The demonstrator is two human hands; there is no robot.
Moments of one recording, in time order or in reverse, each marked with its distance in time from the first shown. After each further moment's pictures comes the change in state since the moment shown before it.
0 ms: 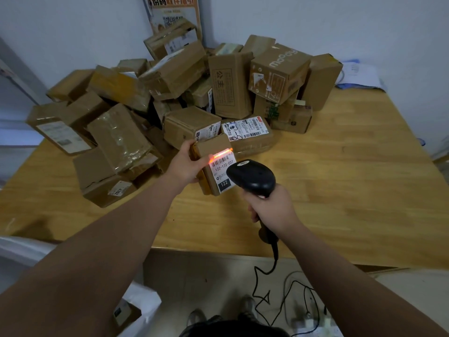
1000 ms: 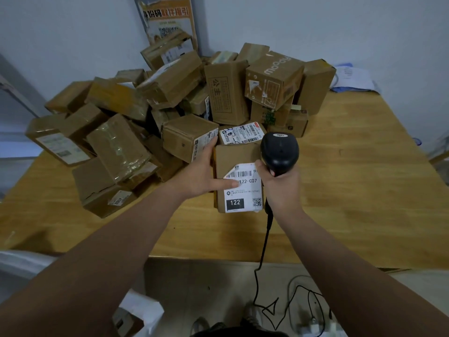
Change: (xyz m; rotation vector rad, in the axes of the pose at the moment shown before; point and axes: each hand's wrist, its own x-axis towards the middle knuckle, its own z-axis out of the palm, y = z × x) left_hand -0.021 0.022 0.003 0.304 -0.408 0.298; right_hand 0.043 -0.011 -0.004 0.280 0.422 -0.149
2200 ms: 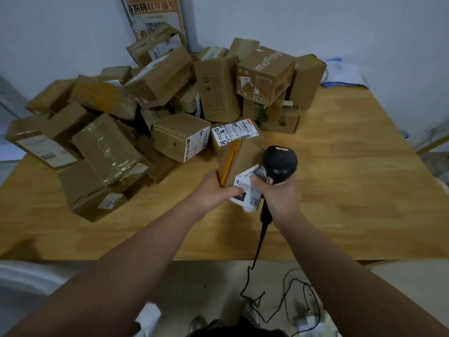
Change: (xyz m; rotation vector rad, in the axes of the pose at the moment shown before) left_hand 0.010 -0.019 0.053 -0.140 0.053 -0.250; right_hand -0.001 0.031 -0.012 0.115 -0.042 0.192
